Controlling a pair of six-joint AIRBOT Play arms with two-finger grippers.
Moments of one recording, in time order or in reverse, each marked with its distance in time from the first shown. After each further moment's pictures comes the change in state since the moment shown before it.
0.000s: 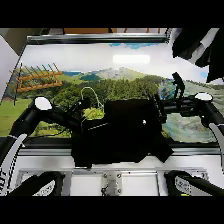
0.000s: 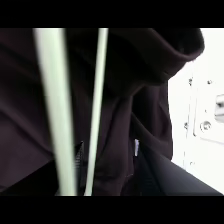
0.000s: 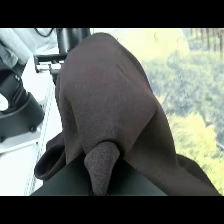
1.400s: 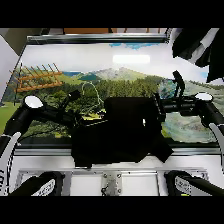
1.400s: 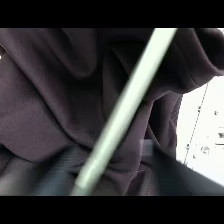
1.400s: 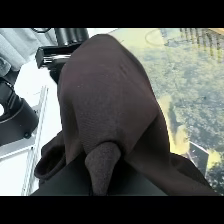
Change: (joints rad) left arm 0.114 0.000 0.000 -0.034 0.010 -0.141; right arm 0.000 0.002 0.000 0.002 -0.035 0.032
